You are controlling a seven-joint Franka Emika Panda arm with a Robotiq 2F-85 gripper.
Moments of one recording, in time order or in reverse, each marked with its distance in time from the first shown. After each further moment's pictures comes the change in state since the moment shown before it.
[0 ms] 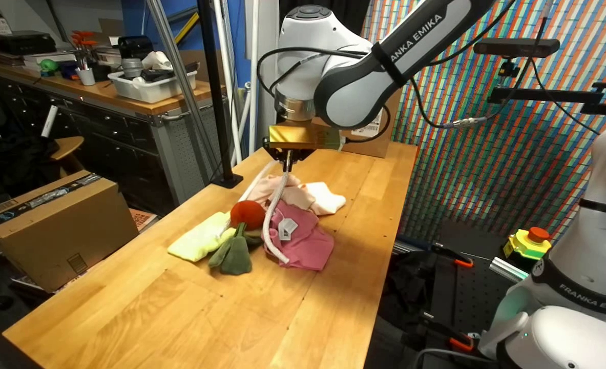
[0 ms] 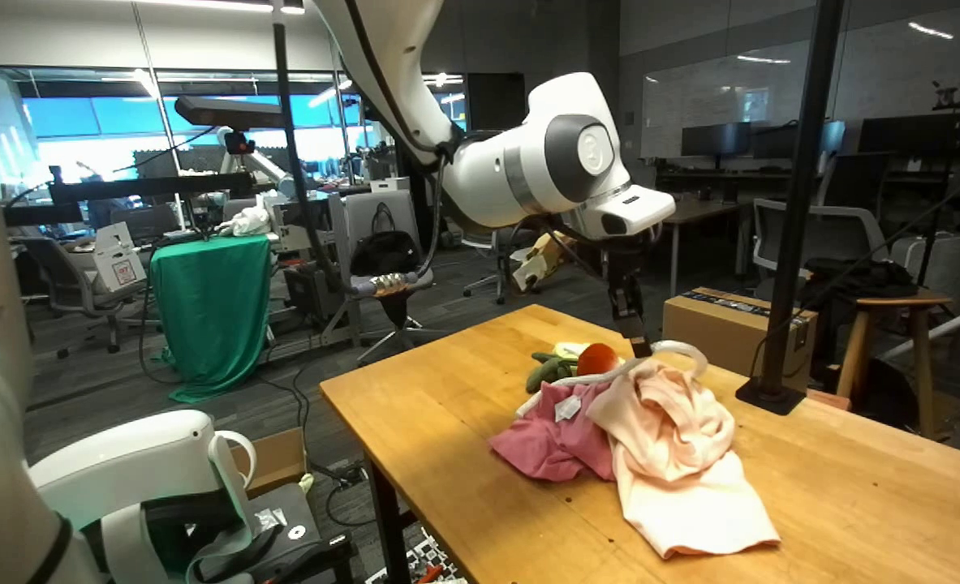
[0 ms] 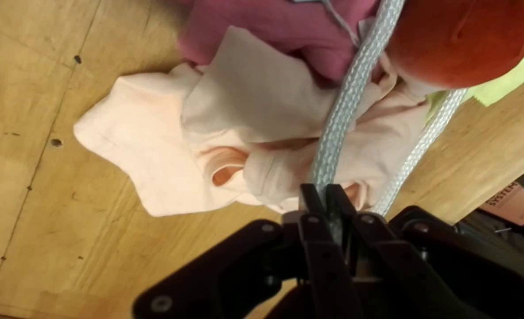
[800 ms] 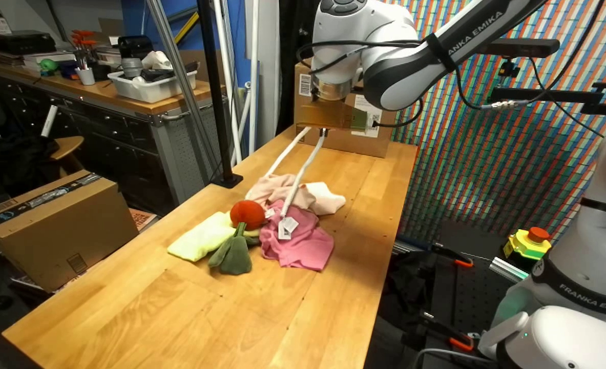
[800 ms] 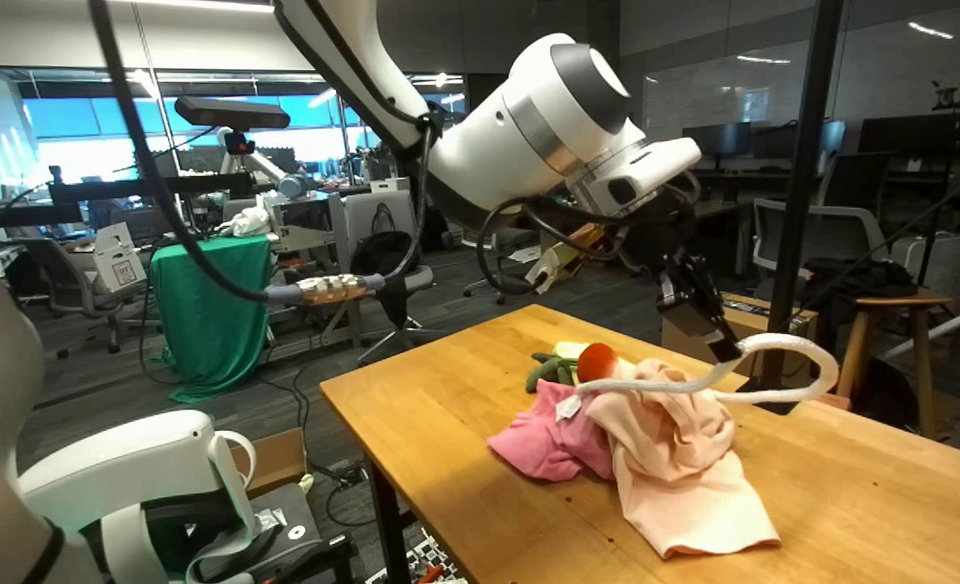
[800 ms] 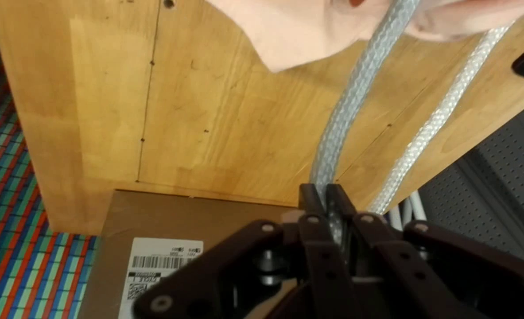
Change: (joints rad) arm -0.099 -0.181 -0.025 -0.108 -0.462 -0.123 0.438
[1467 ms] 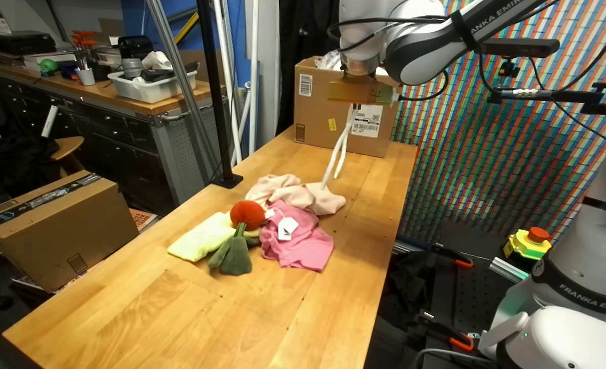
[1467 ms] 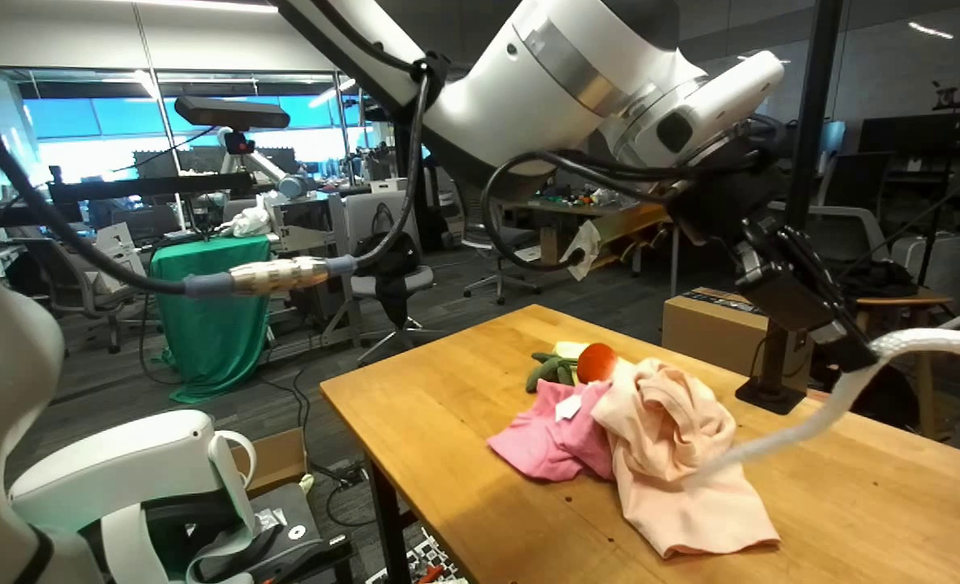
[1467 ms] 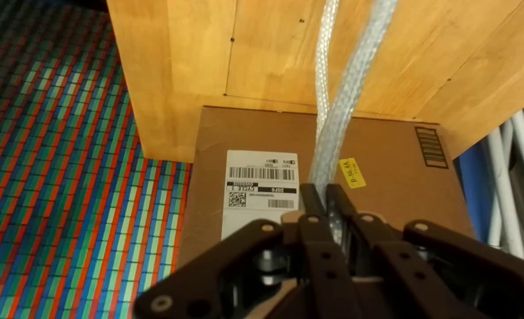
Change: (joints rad) arm -0.136 -0.105 0.001 -0.010 -0.107 -0.158 0.013
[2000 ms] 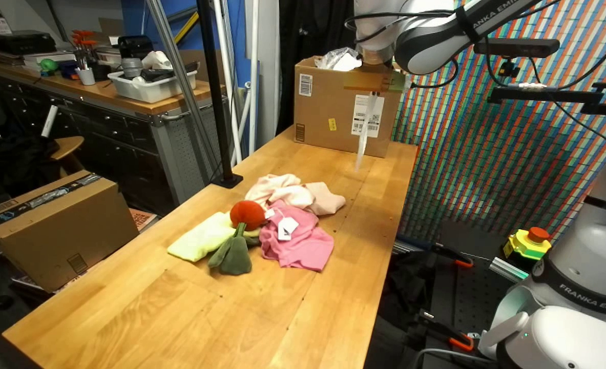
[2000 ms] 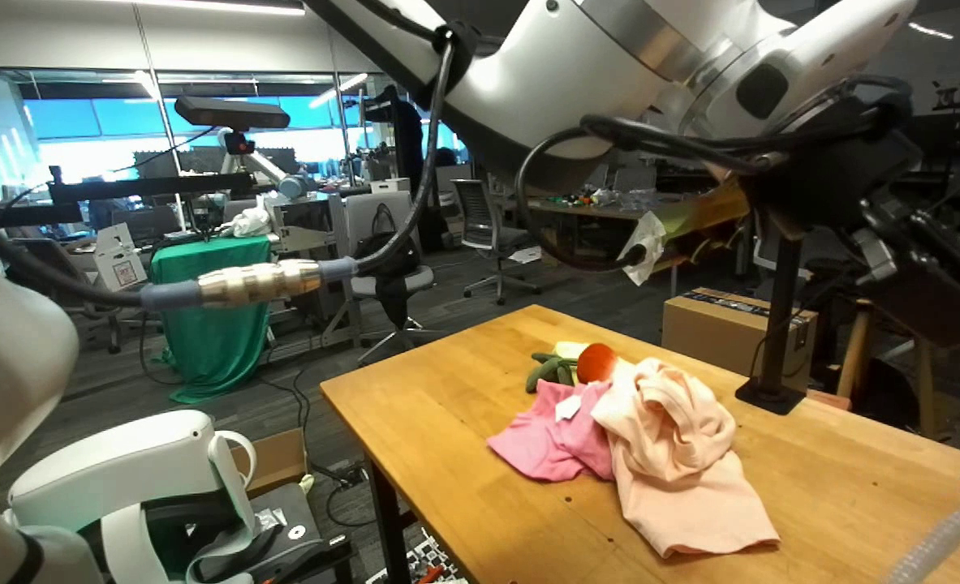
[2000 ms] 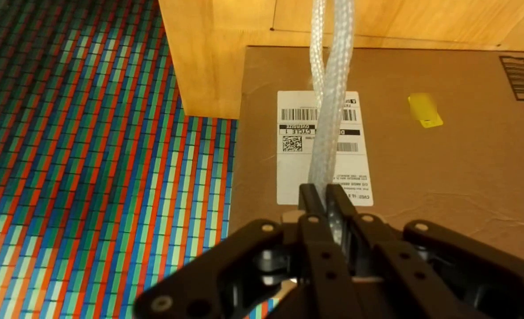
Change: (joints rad) arm -0.092 -0.003 -0.030 0.033 -0.069 -0.035 -0.003
